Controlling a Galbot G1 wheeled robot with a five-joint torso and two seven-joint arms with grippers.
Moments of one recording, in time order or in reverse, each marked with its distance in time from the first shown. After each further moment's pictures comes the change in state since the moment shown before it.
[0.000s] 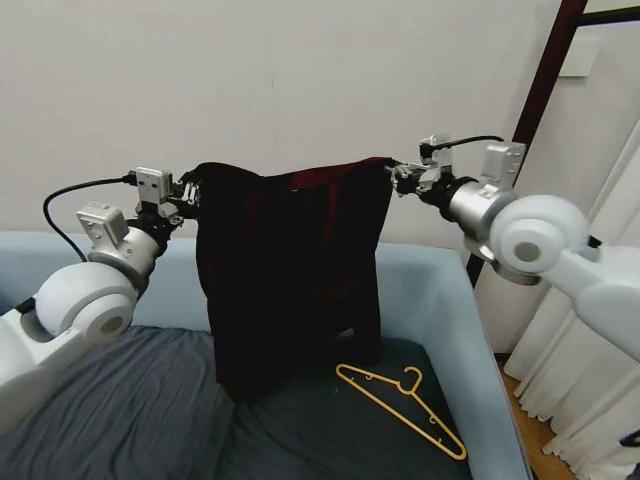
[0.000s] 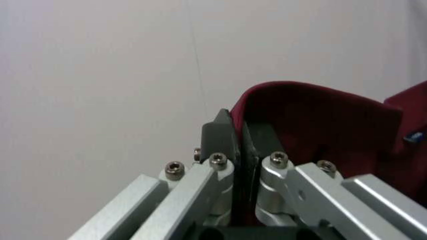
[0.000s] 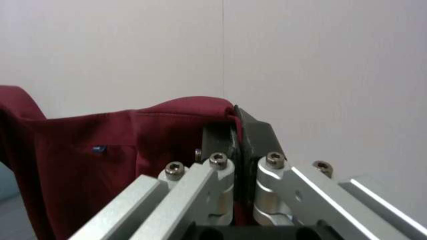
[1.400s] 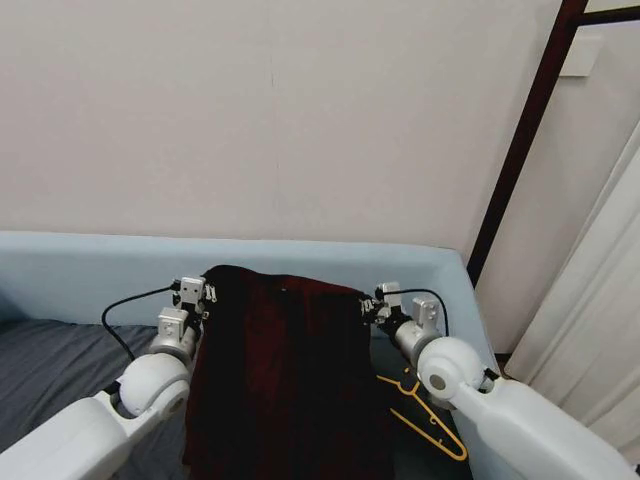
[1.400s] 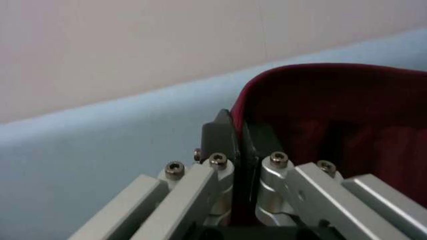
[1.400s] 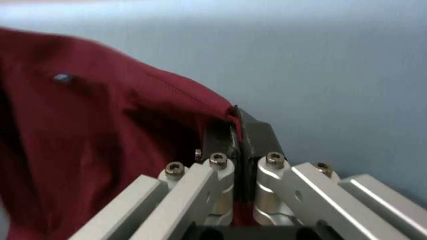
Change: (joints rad) left arm 0.310 -0.402 0.169 0.420 0.476 -0.024 -0.092; right arm -0.727 0.375 0.067 -0.323 -0.564 0.084 -0.090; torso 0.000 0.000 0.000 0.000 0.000
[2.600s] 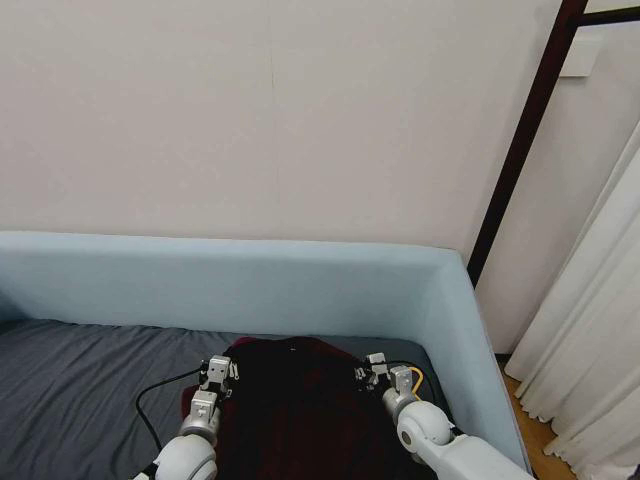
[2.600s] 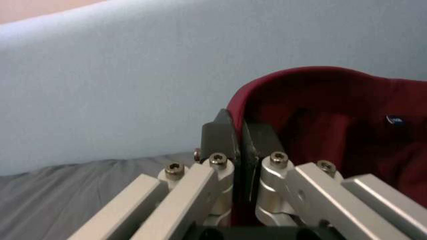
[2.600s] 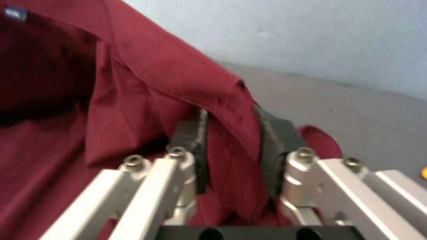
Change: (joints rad) left arm 0.158 -0.162 0.009 0.133 0.116 -0.091 0.039; right arm -0.085 0.140 -0.034 -0.405 -0.189 0.129 -0.177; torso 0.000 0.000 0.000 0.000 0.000
